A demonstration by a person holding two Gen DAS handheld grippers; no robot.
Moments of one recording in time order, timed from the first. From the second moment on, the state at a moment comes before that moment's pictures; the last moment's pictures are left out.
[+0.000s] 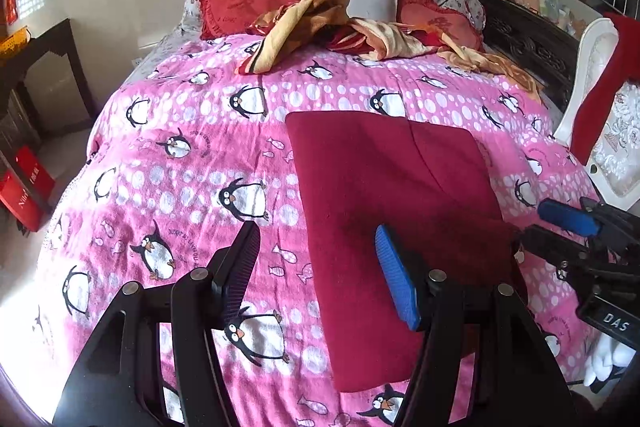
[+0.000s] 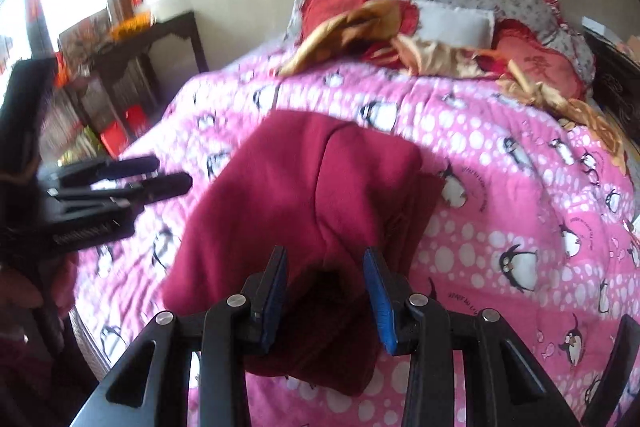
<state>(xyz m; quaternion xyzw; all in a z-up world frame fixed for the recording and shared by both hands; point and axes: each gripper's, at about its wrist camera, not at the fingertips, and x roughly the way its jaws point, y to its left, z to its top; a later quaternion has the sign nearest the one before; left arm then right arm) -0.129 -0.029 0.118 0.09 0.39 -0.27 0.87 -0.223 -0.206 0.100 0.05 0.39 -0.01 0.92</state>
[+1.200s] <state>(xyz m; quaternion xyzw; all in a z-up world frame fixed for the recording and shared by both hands) -0.140 -0.019 0.135 0.09 0.37 -0.24 0.89 -0.245 -0.216 0.124 0.10 0.33 -0.11 0.93</state>
